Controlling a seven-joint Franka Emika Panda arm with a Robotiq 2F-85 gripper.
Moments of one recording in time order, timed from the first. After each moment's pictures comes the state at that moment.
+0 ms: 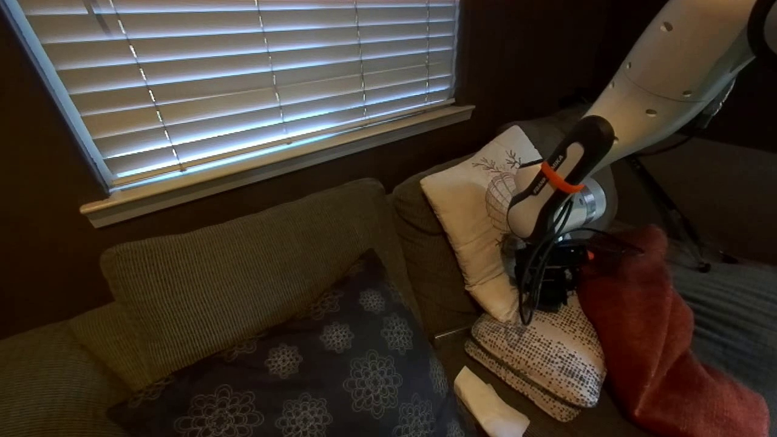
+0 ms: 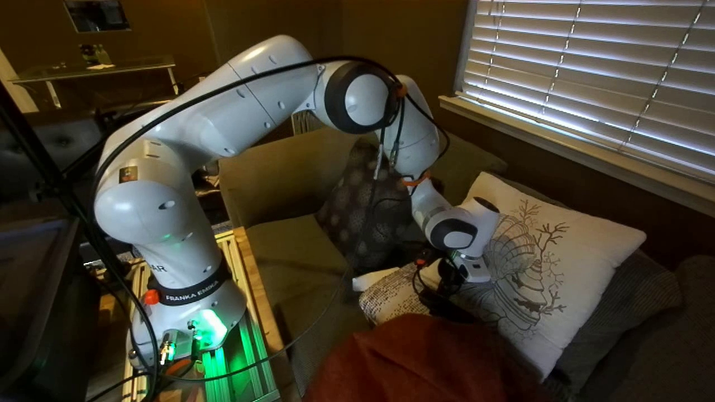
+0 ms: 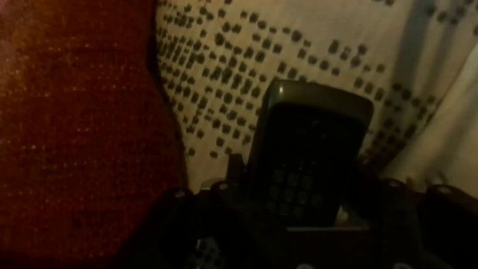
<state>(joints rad) 0.03 1.09 -0.23 -1.66 0.21 2.45 0.69</state>
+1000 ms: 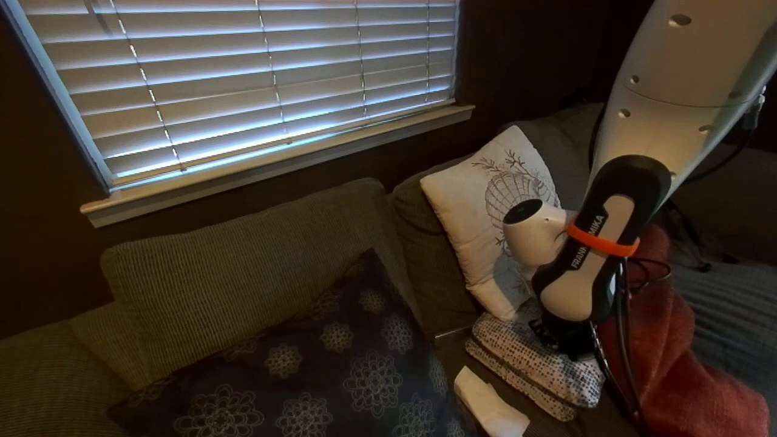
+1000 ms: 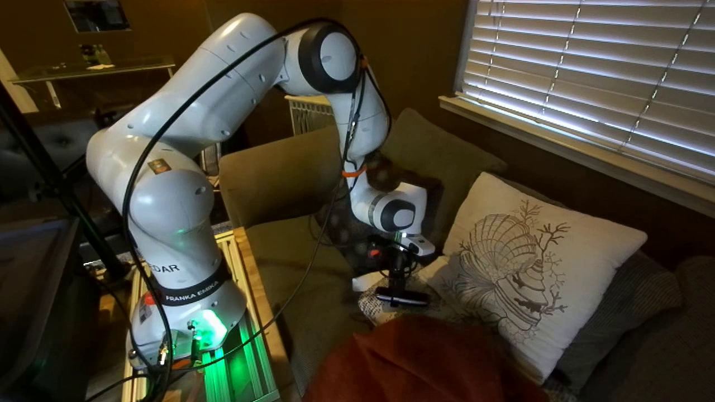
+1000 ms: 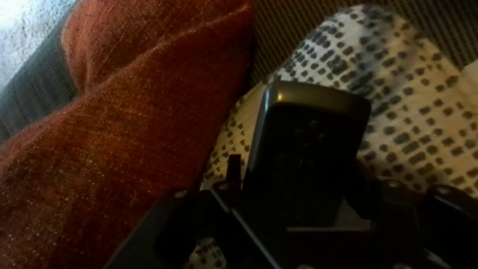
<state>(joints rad) 0.37 0.98 -0.31 -2.03 -0.03 2.62 0.69</state>
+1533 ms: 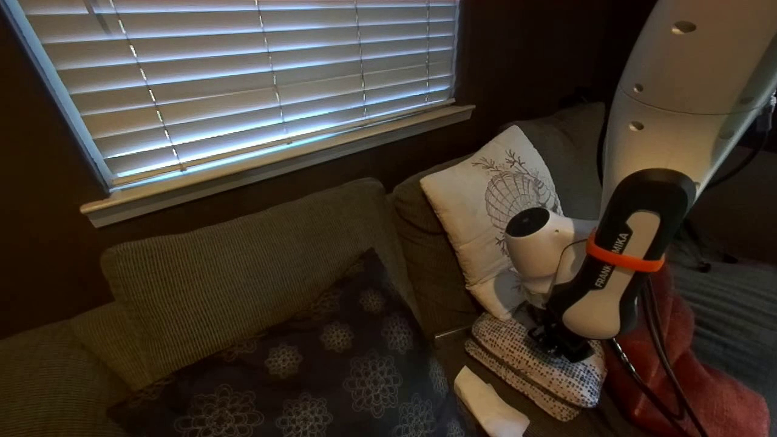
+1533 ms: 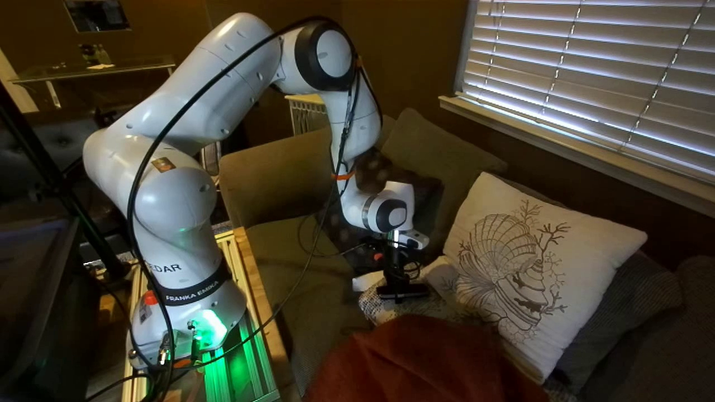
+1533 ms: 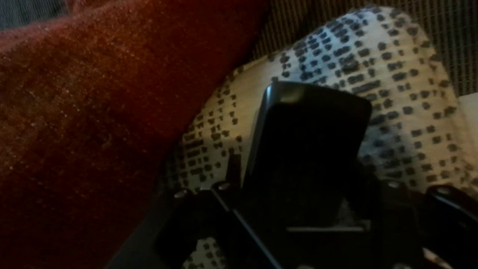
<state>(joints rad) 0.42 0.98 -0.33 -2.07 -0.15 2.75 0.56</state>
